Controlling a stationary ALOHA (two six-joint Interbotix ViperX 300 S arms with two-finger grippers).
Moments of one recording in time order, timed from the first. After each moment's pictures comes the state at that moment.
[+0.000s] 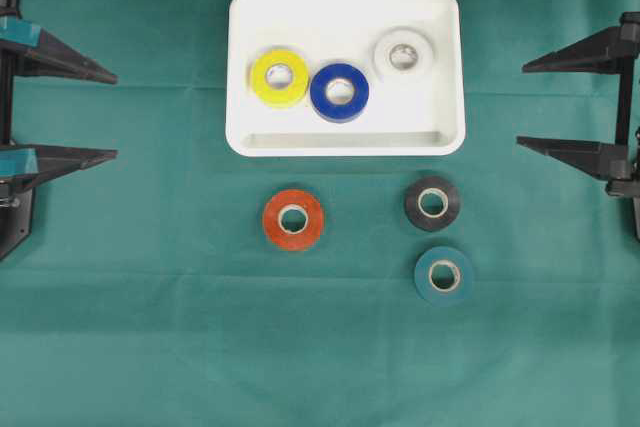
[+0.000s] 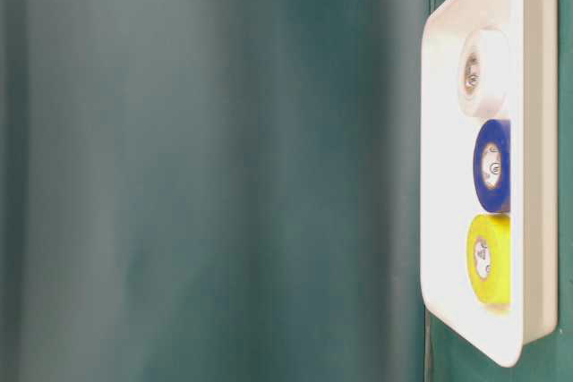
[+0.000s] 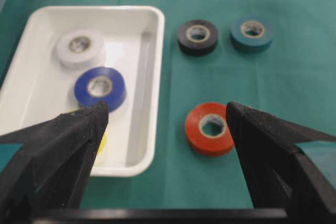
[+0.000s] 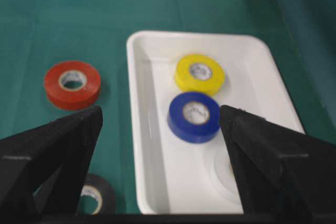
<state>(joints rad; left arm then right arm) 0.08 -0.99 0.91 0.02 0.43 0.04 -0.10 -0.92 1.05 -0.35 0.17 0.36</state>
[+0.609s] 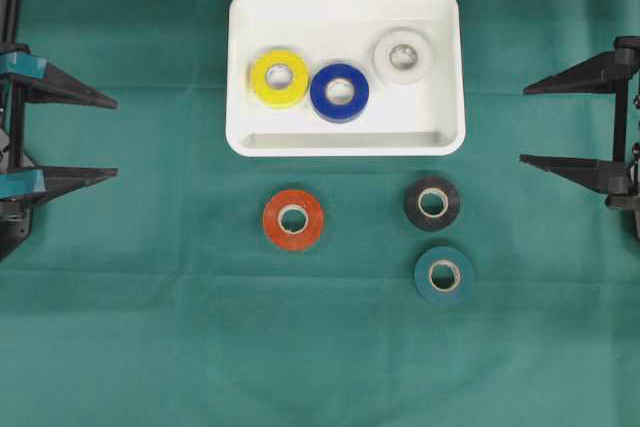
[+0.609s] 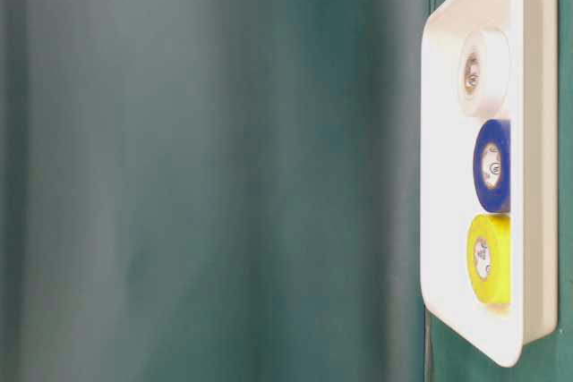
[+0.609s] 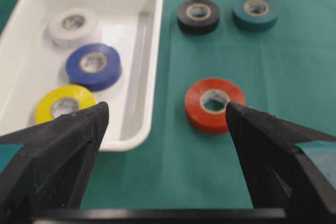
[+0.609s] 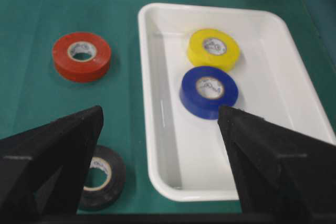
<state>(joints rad) 0.08 -1.08 1.17 0.02 0.22 0.04 -0.10 -0.94 1.17 -0.35 0.09 0.36</state>
